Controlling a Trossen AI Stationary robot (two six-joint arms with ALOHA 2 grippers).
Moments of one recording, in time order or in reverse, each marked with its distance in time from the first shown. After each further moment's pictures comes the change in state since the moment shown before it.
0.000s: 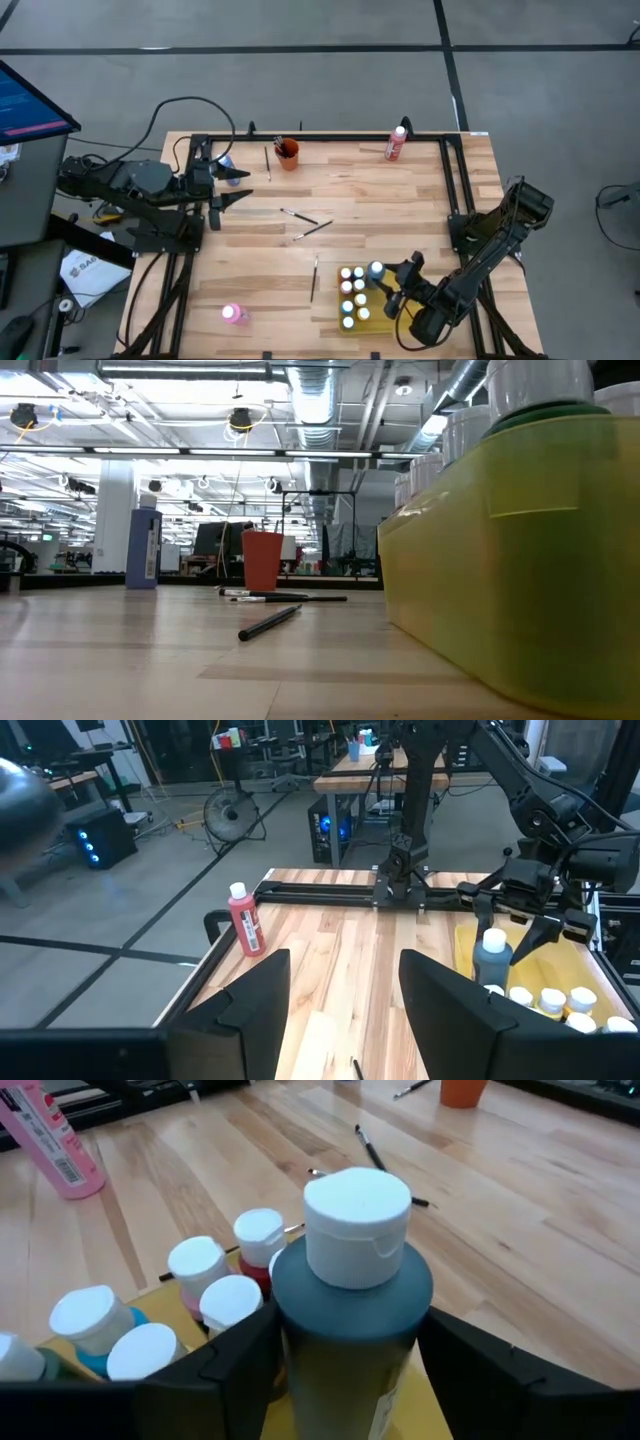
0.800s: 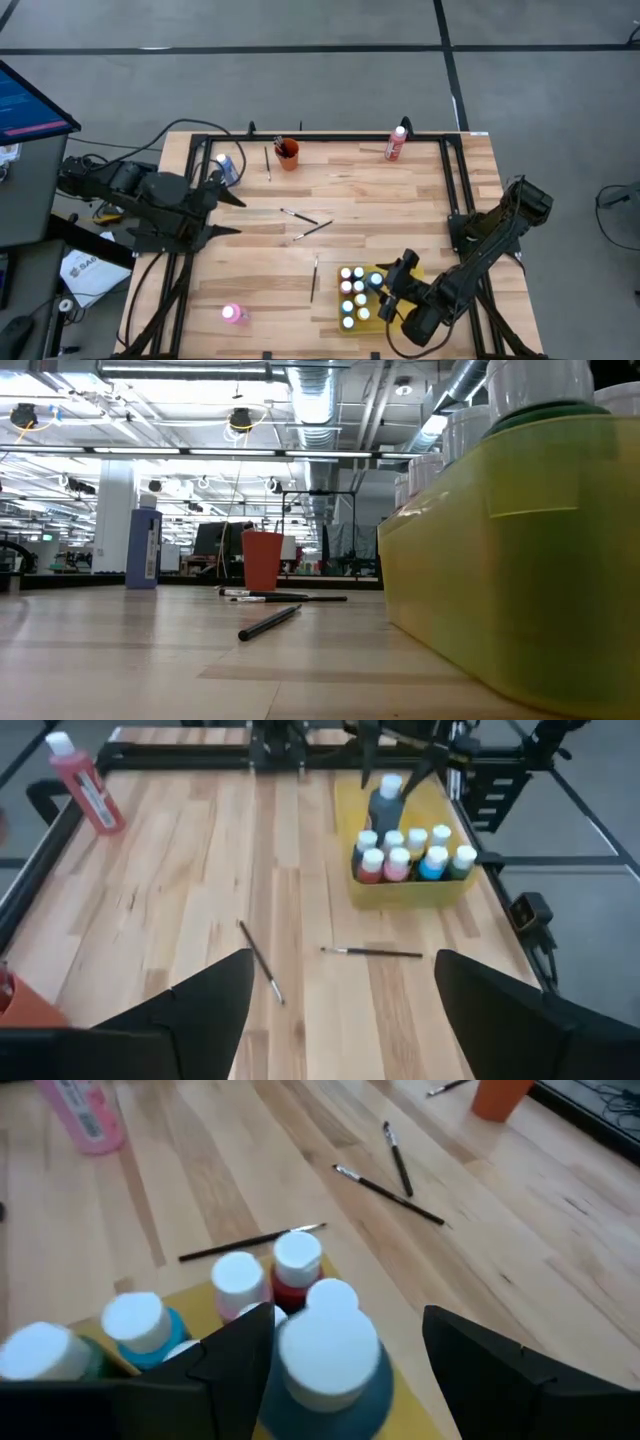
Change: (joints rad) left arm -0.002 0.000 0.000 -0.329 0.364 -0.133; right arm -0.057 -0.014 0.180 -0.126 -0.128 -0.254
